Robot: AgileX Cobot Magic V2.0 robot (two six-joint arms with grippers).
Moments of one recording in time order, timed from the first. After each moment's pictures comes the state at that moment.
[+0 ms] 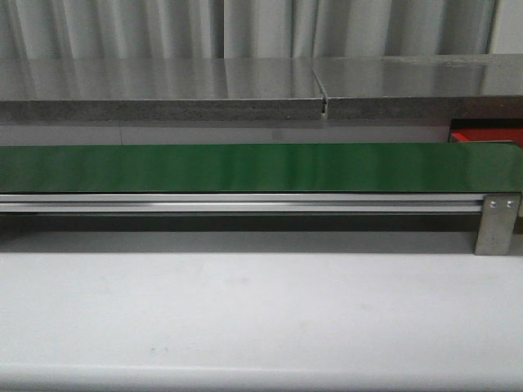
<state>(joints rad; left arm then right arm) -0.01 0.61 -0.55 -0.09 0.45 -0.05 -0.23 0.82 -0.59 1.03 0.37 -1.20</state>
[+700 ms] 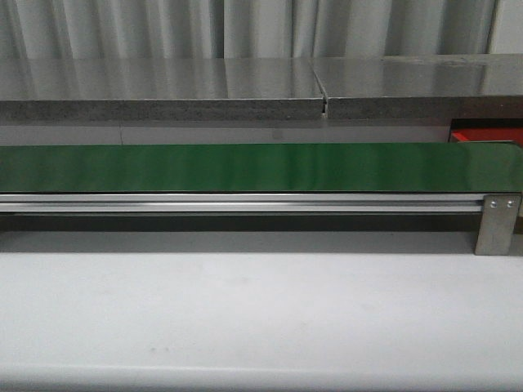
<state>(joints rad) 0.30 0.98 -0.83 -0.08 0.45 -0.24 -0.23 0.82 -0.59 1.03 0.37 -1.20</state>
